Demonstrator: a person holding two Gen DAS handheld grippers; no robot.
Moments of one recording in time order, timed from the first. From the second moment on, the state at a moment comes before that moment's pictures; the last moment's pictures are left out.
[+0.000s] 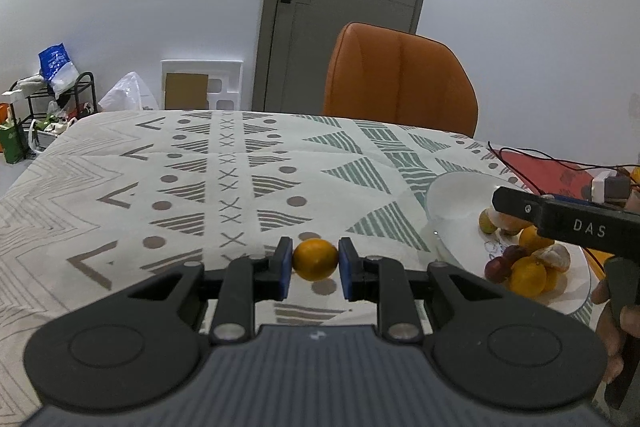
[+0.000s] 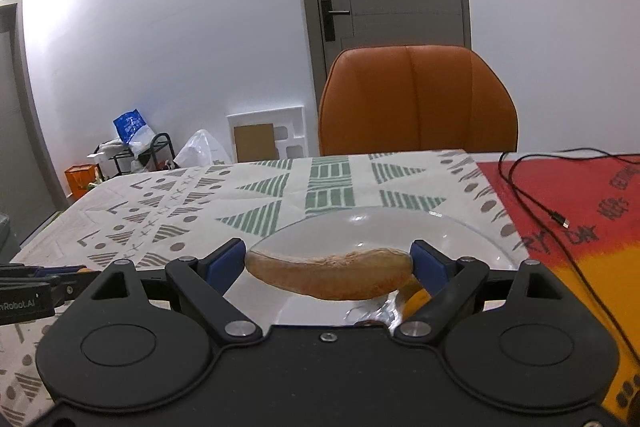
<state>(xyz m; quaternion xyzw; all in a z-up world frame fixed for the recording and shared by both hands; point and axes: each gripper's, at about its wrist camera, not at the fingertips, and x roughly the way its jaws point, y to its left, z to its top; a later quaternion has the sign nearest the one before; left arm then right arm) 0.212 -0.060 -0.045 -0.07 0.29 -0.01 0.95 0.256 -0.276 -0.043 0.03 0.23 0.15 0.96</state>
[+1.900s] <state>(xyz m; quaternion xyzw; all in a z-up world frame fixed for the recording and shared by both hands) 0.212 -0.122 -0.023 -0.03 0.29 -0.08 0.95 0.179 -0.347 -0.039 0.11 0.22 0.11 0.96</state>
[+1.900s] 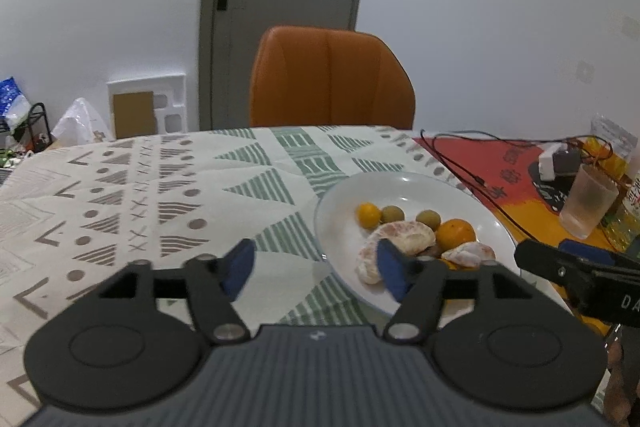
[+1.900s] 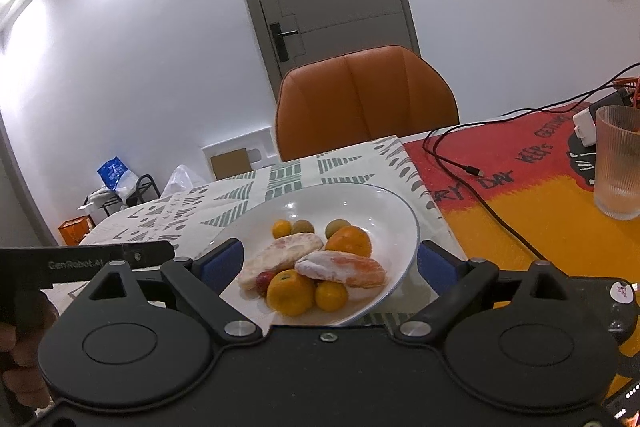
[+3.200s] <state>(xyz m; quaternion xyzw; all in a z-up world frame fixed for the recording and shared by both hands) 0.087 -0.048 0.023 -0.05 0.25 0.04 0.97 0.099 -0.286 0.004 0.09 0.22 0.20 0.95</state>
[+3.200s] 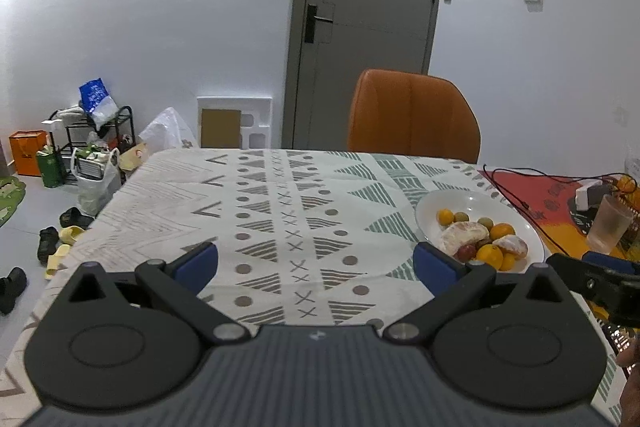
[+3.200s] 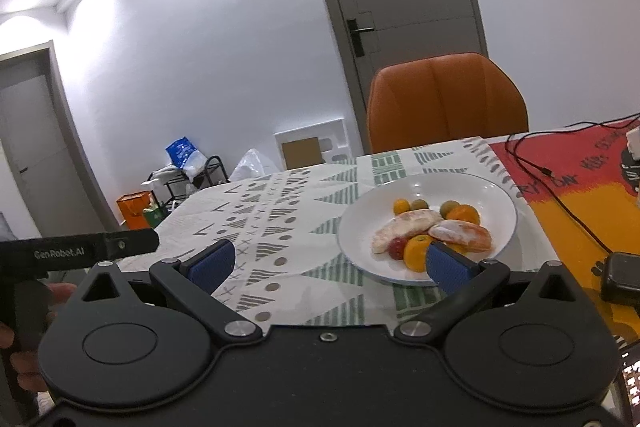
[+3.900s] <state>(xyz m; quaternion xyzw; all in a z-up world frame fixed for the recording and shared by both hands) 0.025 -0.004 0.033 -0.04 0.25 0.05 0.97 0.056 -0.267 0.025 0.08 0.26 0.24 0.93</state>
